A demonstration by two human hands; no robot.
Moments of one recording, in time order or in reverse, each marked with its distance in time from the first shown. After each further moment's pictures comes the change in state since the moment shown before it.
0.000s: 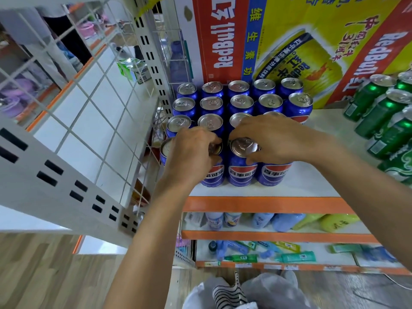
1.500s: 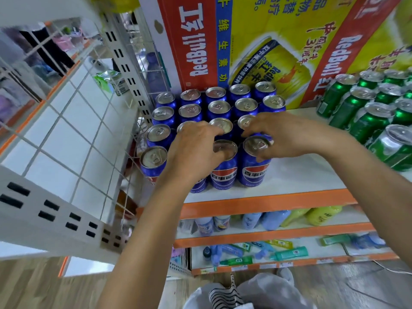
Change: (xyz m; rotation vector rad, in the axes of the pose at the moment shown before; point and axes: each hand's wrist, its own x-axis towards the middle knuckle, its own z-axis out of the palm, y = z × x) left_hand 0.020 0.034 0.003 -0.021 -0.017 0.127; right_hand -0.039 0.036 -0.006 0.120 -0.004 0.198
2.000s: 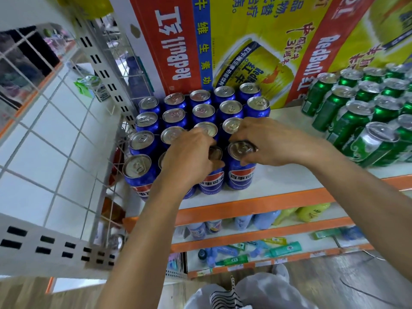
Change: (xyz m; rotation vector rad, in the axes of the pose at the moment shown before) left_hand 0.015 0.011 0.009 0.042 -0.145 0.033; right_hand -0.002 0.002 0.007 -0.003 0.059 -0.040
